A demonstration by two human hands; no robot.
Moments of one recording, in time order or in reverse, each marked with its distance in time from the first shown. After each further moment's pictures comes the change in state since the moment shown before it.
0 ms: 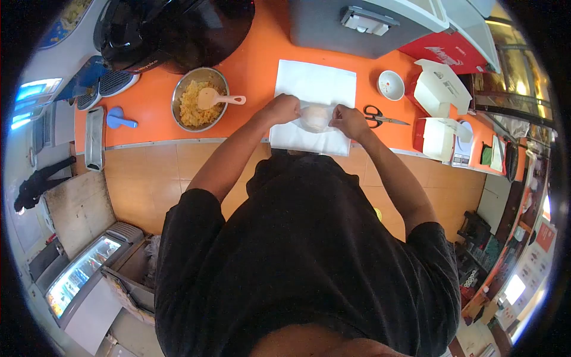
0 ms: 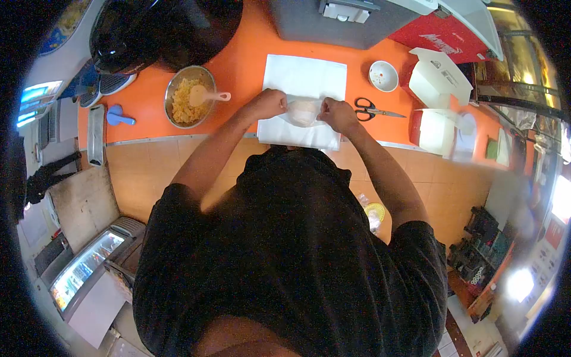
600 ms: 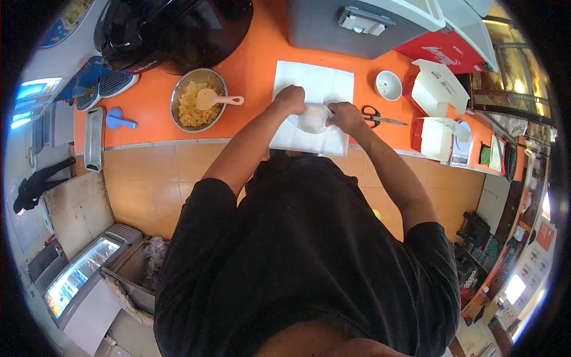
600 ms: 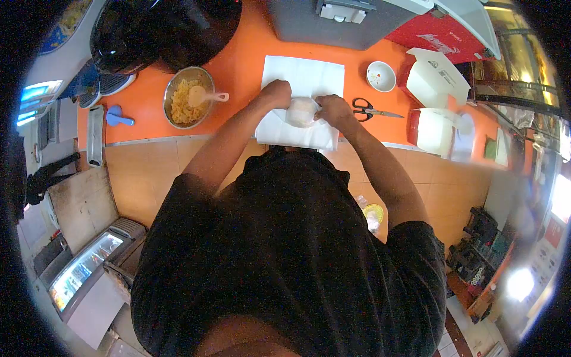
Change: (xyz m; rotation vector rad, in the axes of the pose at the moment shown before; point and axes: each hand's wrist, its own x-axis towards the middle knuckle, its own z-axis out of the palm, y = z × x) left_hand 0.042 0.026 -0.002 0.368 -0.047 -0.217; right_hand 0.013 -0.008 -0.006 -0.240 0.034 -0.117
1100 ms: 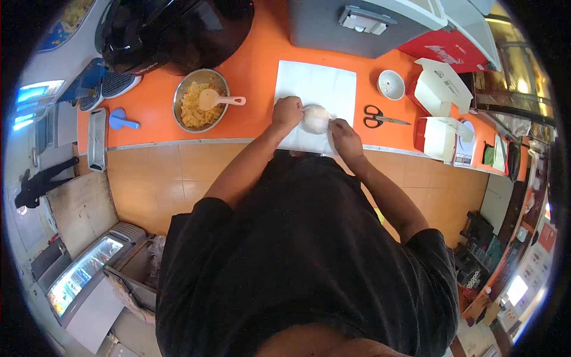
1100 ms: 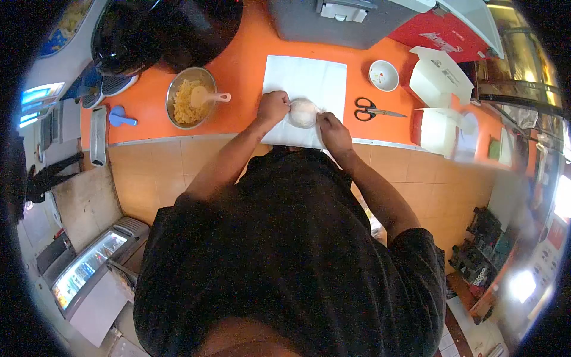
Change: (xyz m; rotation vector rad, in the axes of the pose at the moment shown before) left_hand -0.041 -0.001 0.039 -0.539 0.413 -0.078; right_hand -0.059 -0.021 0.063 -0.026 0.501 -0.061
